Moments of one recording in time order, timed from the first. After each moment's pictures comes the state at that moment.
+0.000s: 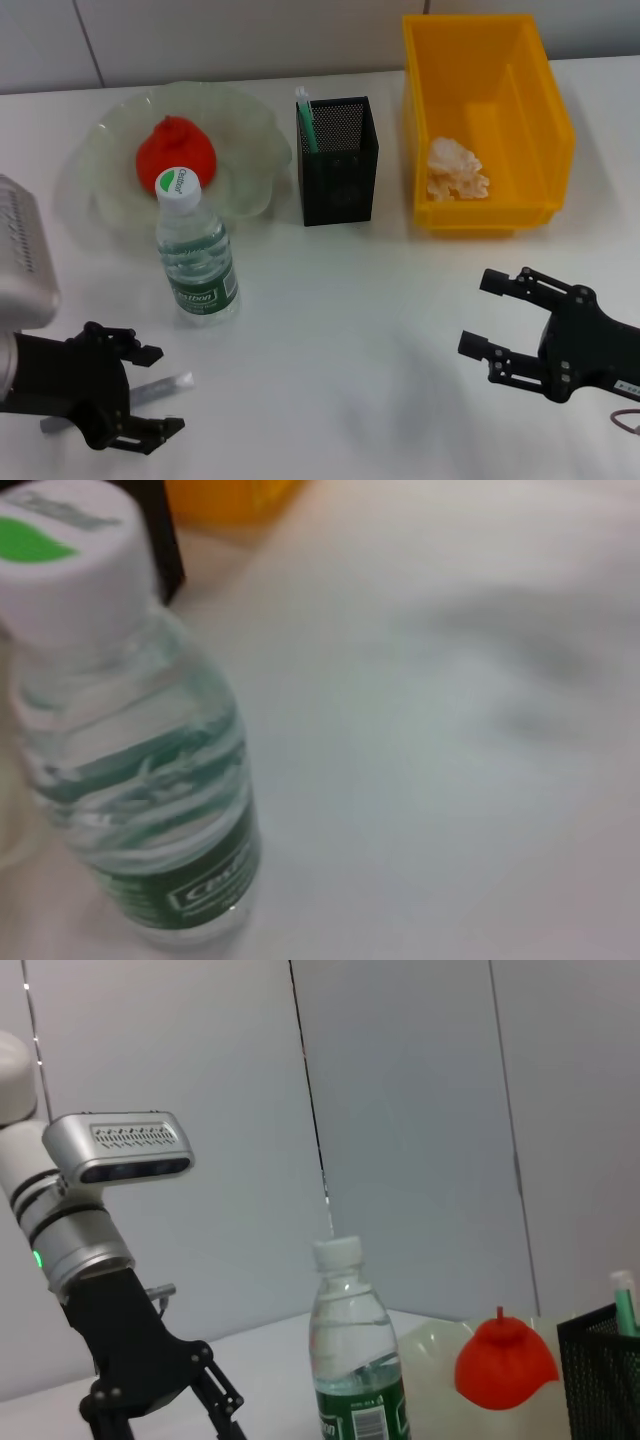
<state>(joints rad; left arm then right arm) -0.17 -2.07 1.43 1.58 2.30 1.55 -1.90 0.19 2.07 -0.80 -0.47 -1.64 -1.70 0.88</state>
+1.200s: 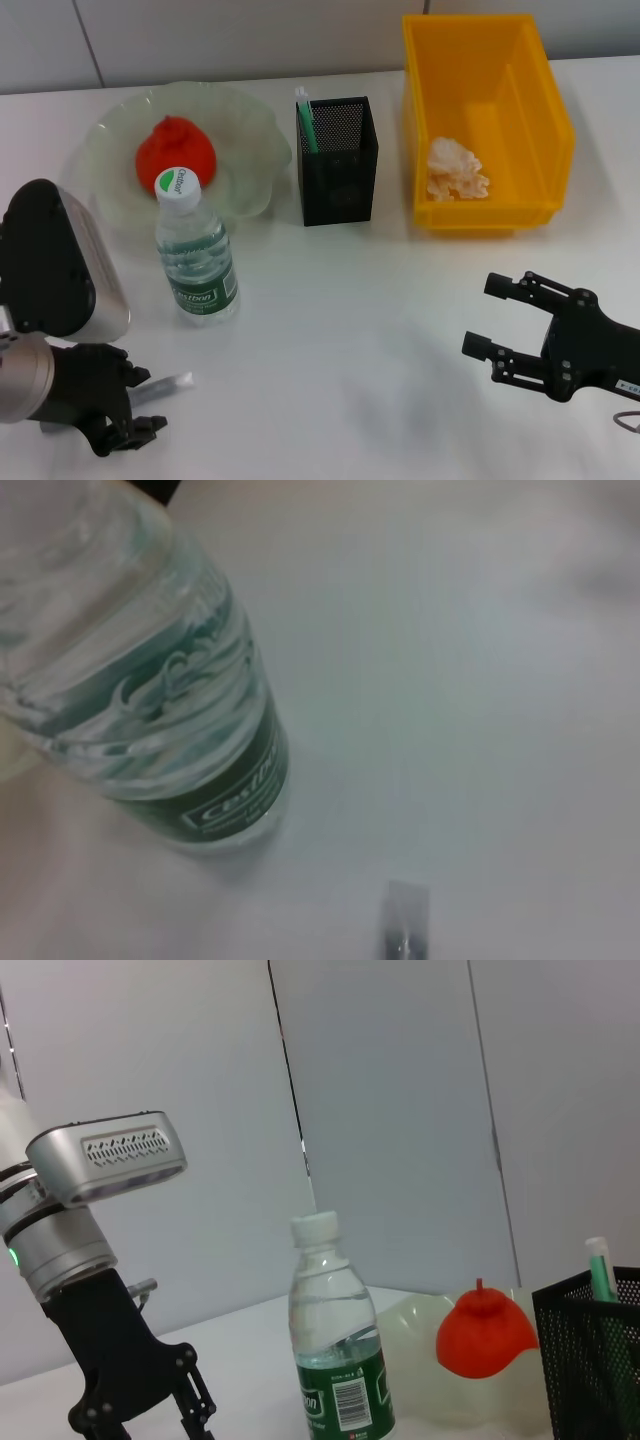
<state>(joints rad) -0.16 -2.07 1.65 1.68 2.55 1.49 -2.15 0.19 2.06 -0.80 -0.44 -1.64 -1.67 0.89</state>
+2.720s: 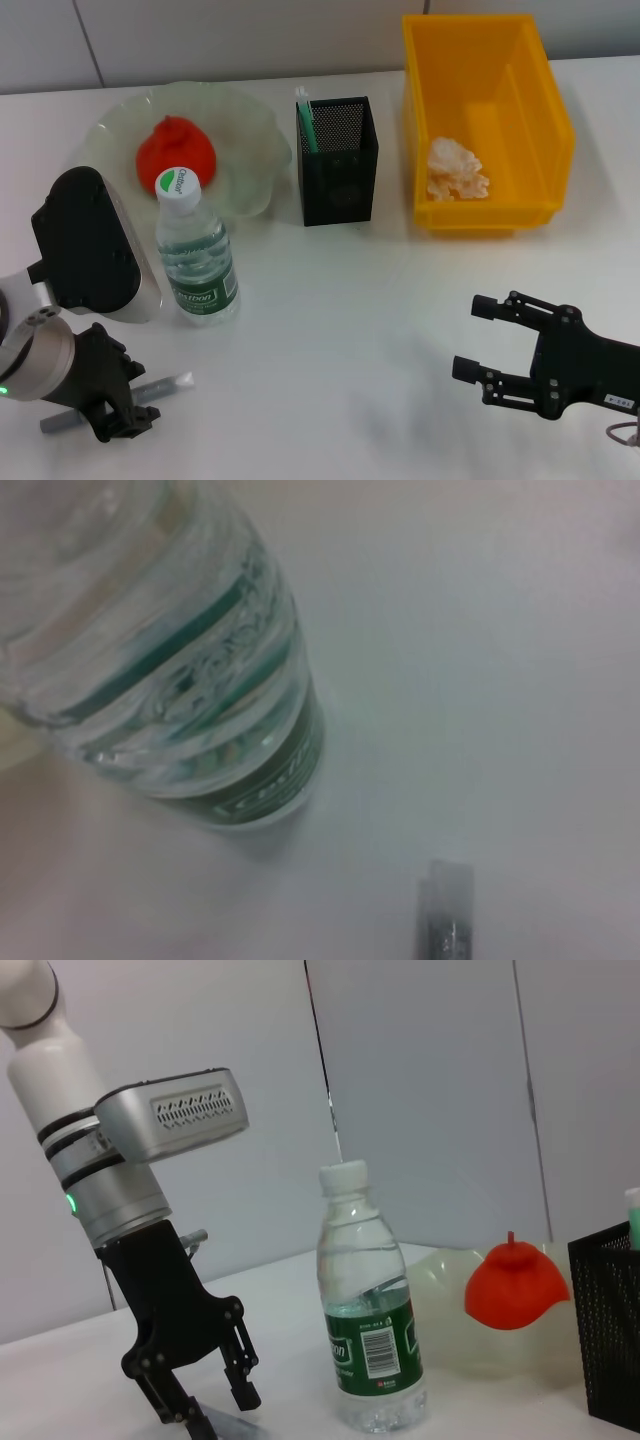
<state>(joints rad) -0.29 -2.07 1.72 1.61 2.67 1.52 -2.27 0.21 2.05 -0.81 -0.43 -1.71 -1.65 0.88</state>
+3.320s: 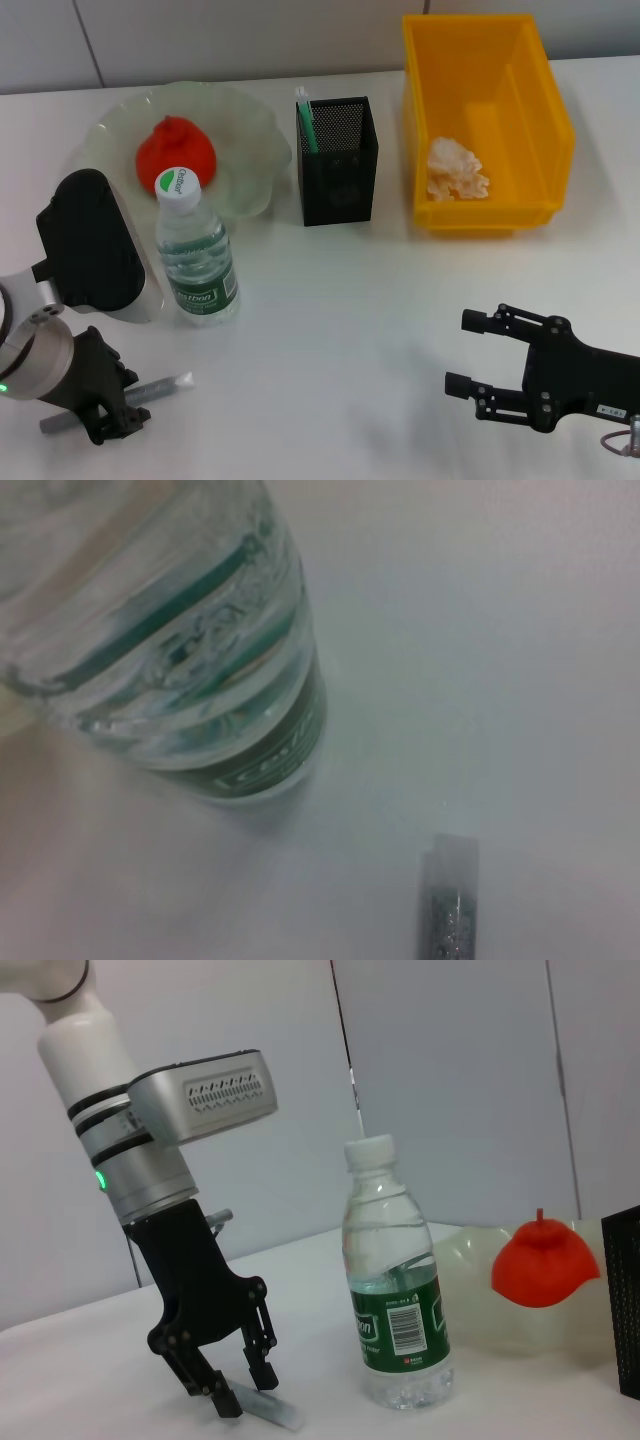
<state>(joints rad) -0.31 -2.07 1.72 1.58 2.70 1.55 -2.29 0.22 2.05 -0.81 -0.43 -1.75 -1.65 0.89</state>
